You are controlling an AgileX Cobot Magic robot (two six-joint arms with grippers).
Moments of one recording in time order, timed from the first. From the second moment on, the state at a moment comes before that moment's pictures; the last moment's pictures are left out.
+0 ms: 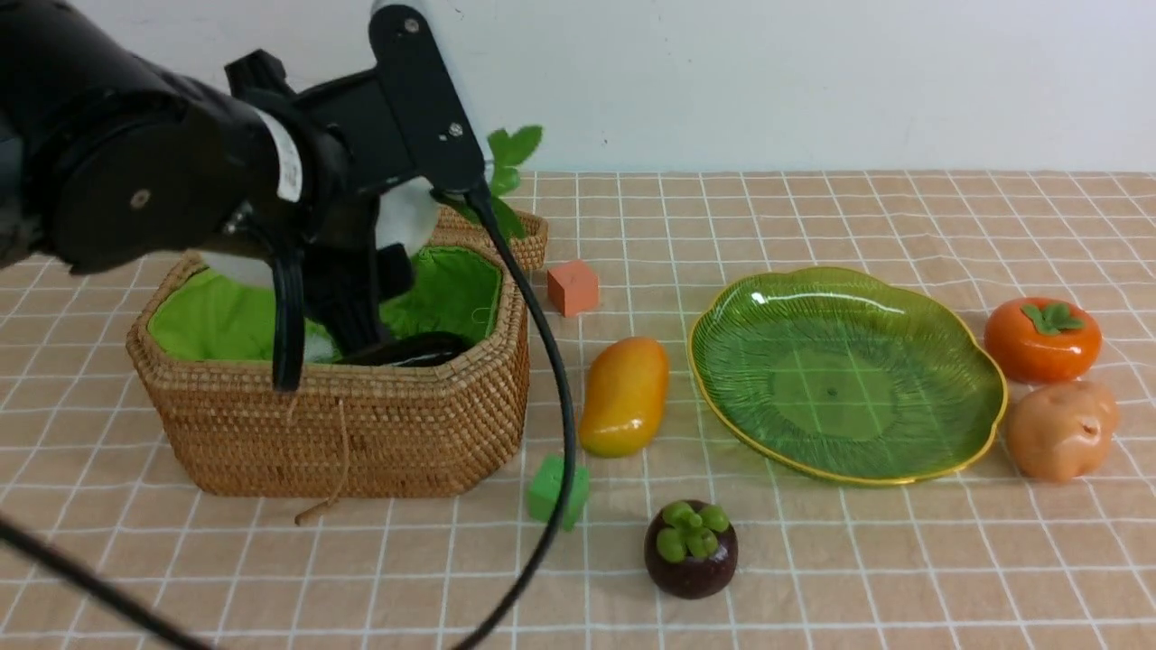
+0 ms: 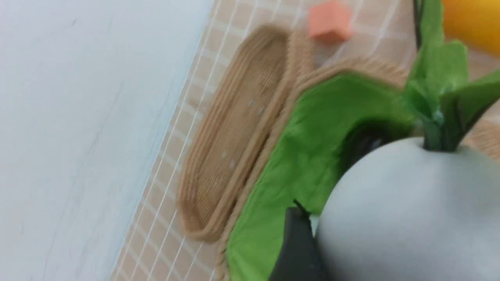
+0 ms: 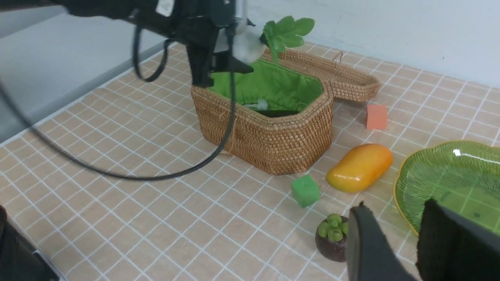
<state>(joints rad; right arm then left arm) 0.36 0.52 -1.04 0.46 0.97 -0.28 -0.48 1.45 -1.25 0.44 0.60 0.45</state>
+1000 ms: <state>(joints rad) 0.36 0.52 -1.09 0.34 1.20 -0.16 -0.69 1.60 -1.31 -0.19 0.91 0.07</state>
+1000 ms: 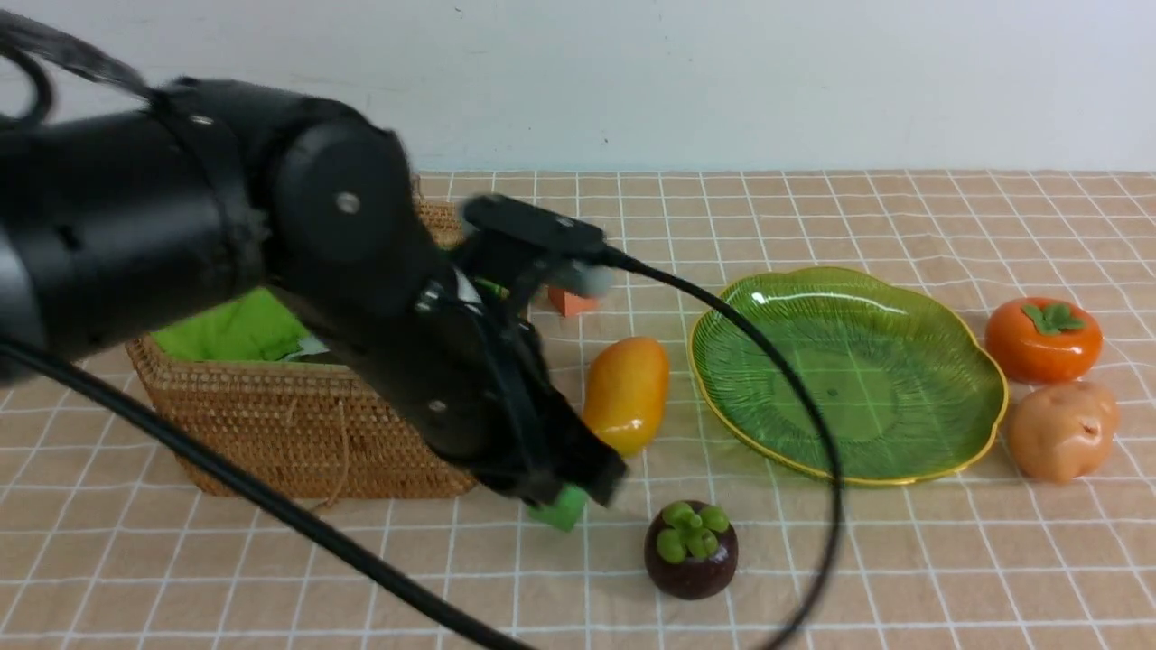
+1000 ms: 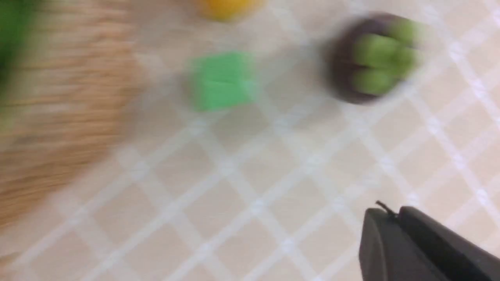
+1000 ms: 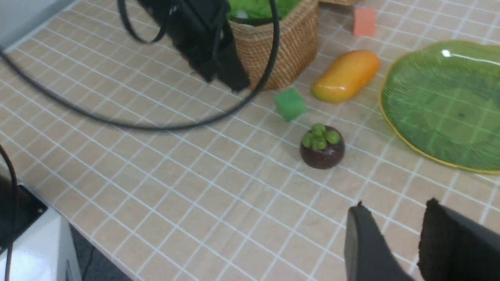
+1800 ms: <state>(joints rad) 0.36 0.42 -1.12 0.32 1.27 -0.13 -0.86 2.06 -1.51 0.16 0.68 0.11</state>
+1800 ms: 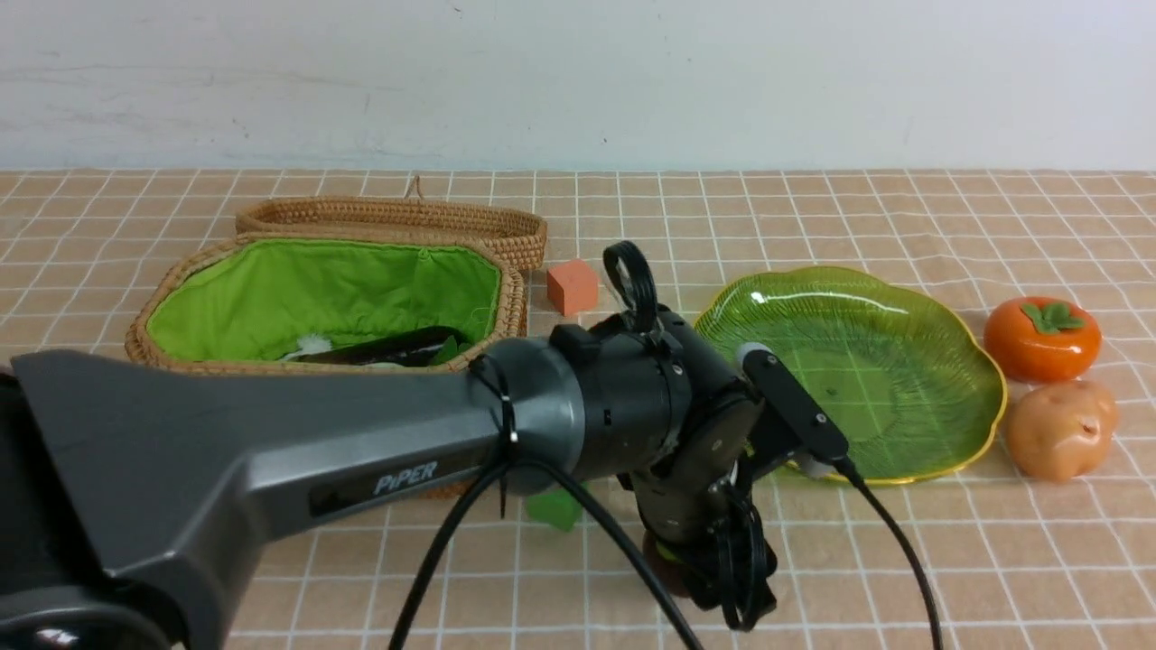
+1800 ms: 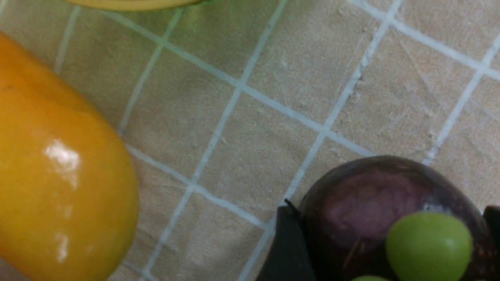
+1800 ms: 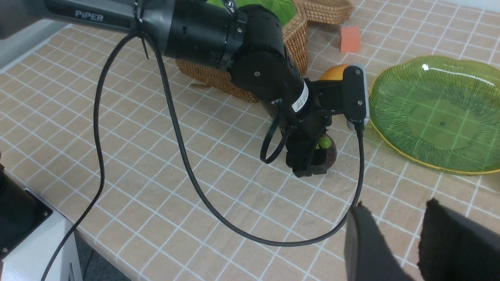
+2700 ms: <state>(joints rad) 0.36 0.42 -1.12 0.27 1.27 -0.03 -0.83 2.39 -2.06 0.13 0.40 -0.02</state>
